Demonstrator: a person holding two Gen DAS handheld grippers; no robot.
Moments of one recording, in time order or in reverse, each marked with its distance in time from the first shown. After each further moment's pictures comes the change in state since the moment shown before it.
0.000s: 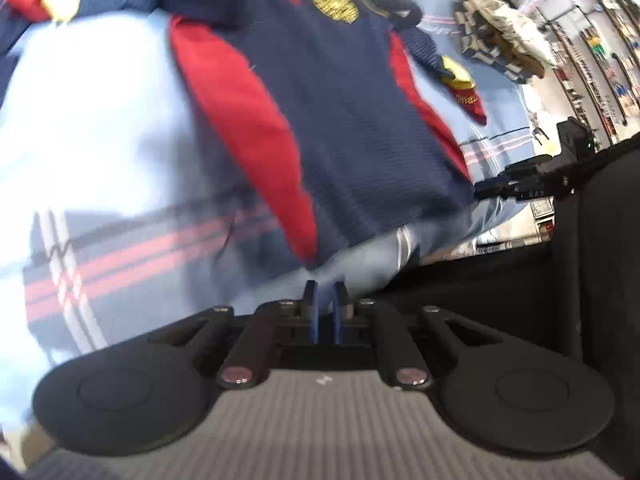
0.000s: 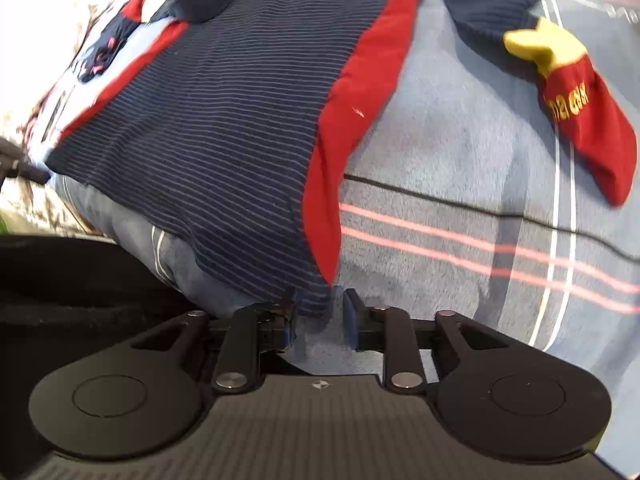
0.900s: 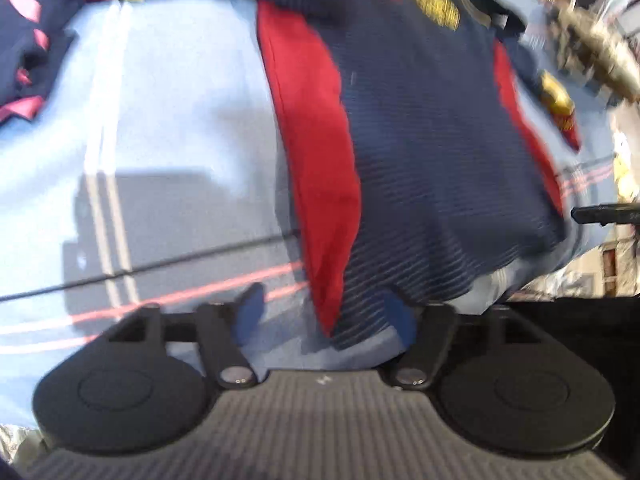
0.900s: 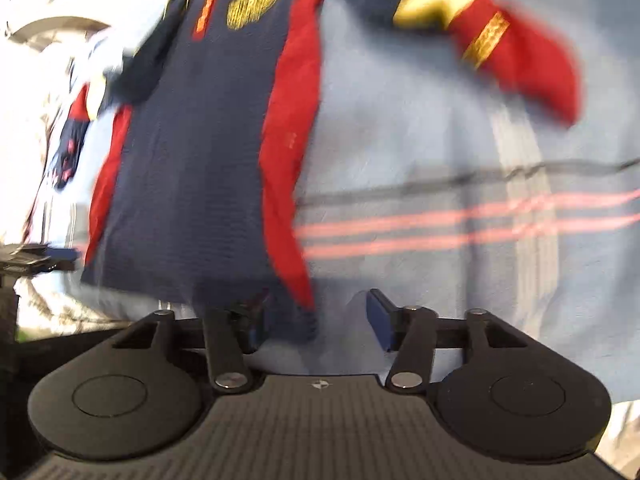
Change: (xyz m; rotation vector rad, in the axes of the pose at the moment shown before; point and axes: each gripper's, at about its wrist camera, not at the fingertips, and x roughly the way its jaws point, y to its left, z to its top) left arm 0.013 0.030 0.041 -0.111 -0.017 0.180; right arm -0.036 -0.030 -0.006 0.324 -0.089 -0.010
